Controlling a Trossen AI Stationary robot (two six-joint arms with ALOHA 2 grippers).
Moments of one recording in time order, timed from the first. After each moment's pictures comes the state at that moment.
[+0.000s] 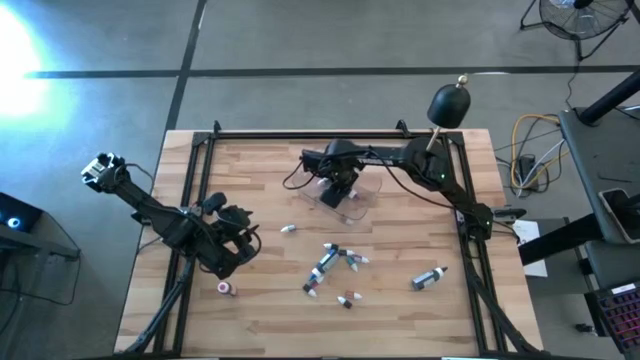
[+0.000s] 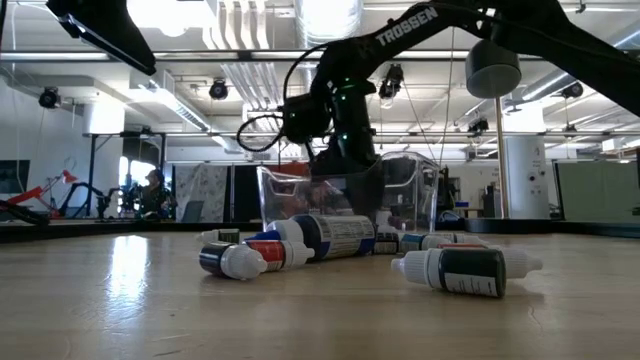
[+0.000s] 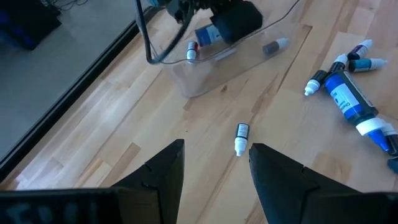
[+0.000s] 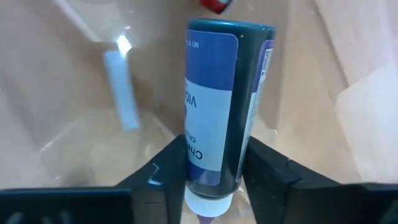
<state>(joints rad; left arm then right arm) -0.59 1.16 1.03 -1.11 -0.83 -0.97 -0.31 2.35 1.99 -1.32 0.07 0.35</state>
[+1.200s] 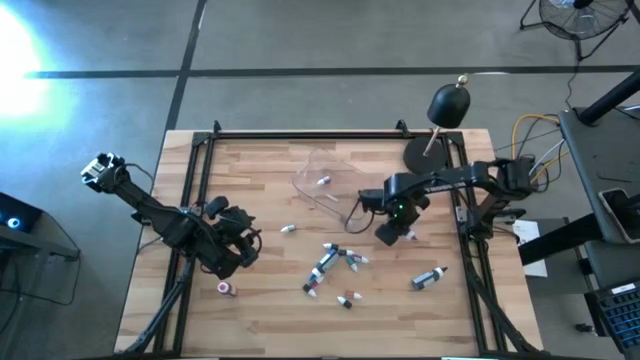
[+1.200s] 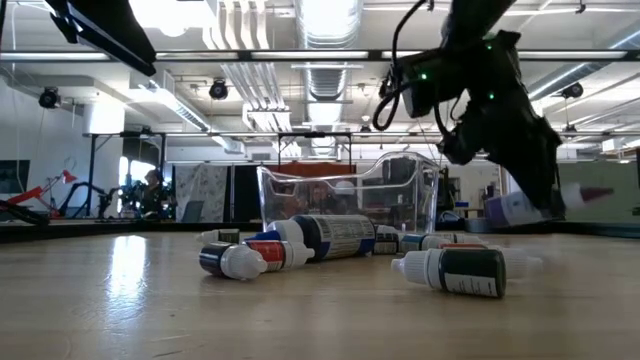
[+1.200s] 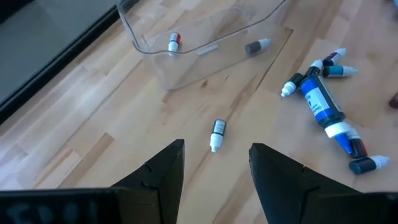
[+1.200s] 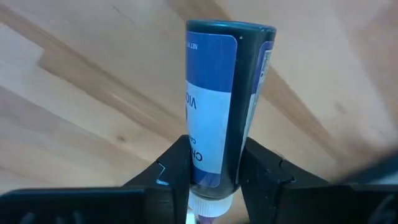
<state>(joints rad) -0.59 1.16 1.03 -1.04 -0.76 -1.02 -0.10 1.68 1.04 -1.14 -0.17 0.72</state>
